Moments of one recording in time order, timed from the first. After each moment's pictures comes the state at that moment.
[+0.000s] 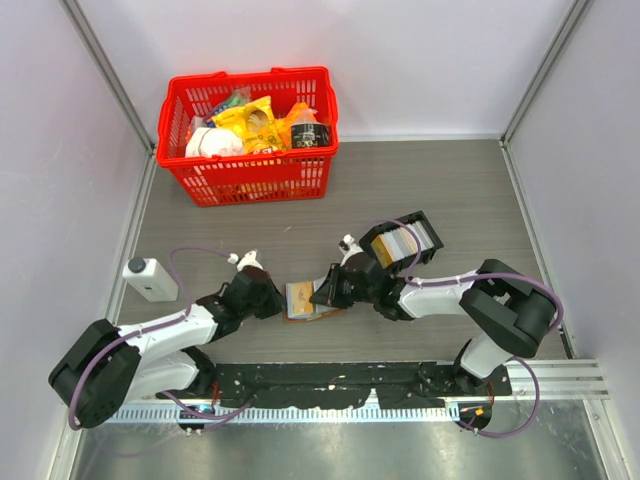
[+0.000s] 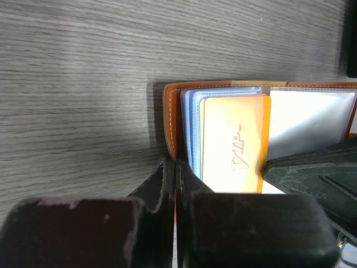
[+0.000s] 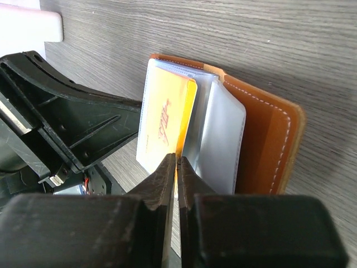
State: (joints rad) left arm -0.71 1.12 0.30 0.04 -0.07 -0.95; right arm 0.92 1.58 0.58 0.42 -0.16 0.99
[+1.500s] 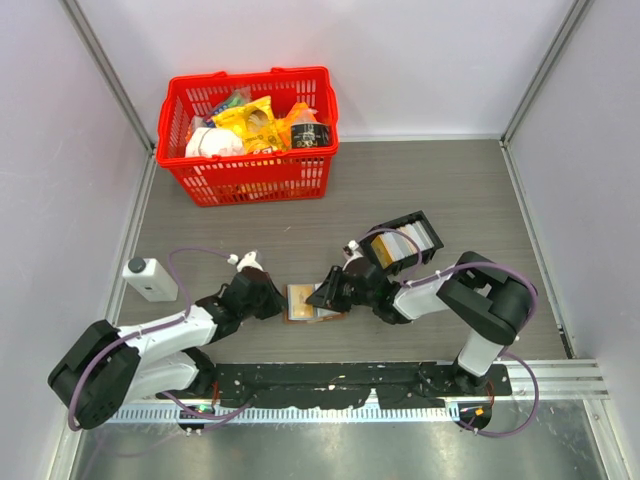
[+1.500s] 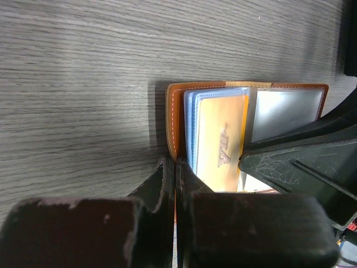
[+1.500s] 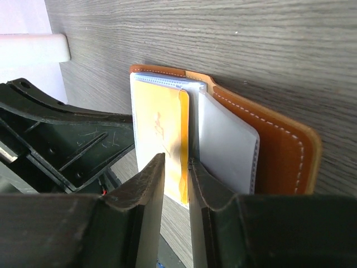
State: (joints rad) left arm -0.71 1.12 0.29 0.05 -0.06 -0.95; right arm 0.91 1.70 0.55 0.59 -0.18 1.16
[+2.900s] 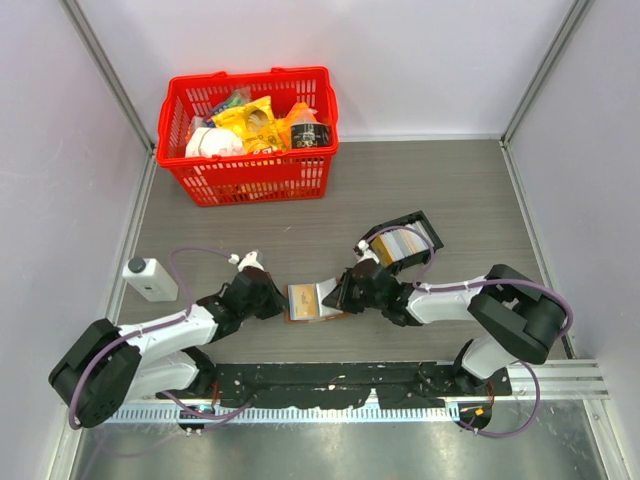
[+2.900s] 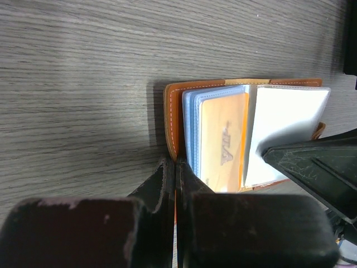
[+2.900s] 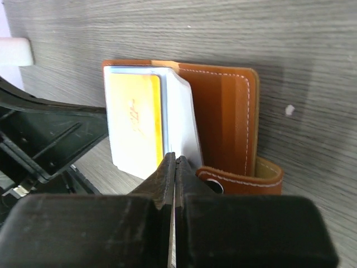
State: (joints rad) left arm -0.71 1.12 0.30 0.05 -0.06 -0.95; right arm 0.91 1.52 0.50 0.39 -0.05 1.06
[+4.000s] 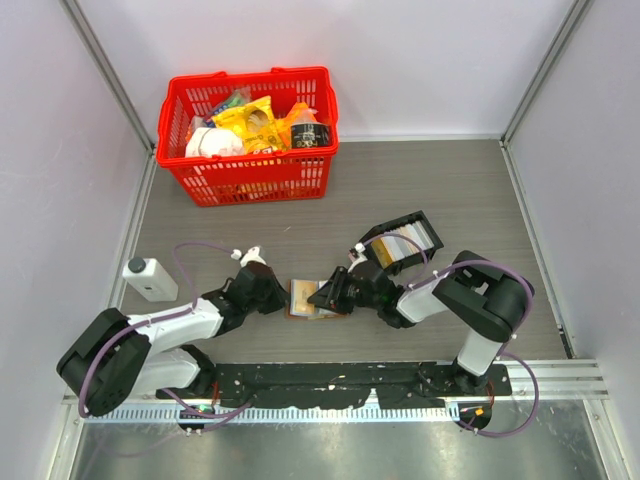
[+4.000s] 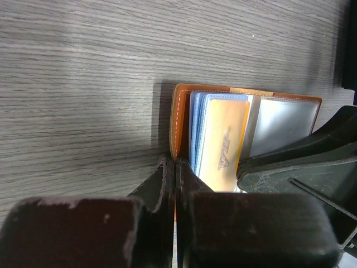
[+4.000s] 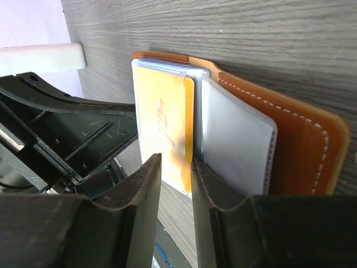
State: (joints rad) left arm -0.70 1.22 0.34 0.09 -0.07 -0.94; right arm 0.89 1.72 0.48 0.73 -0.19 1.23
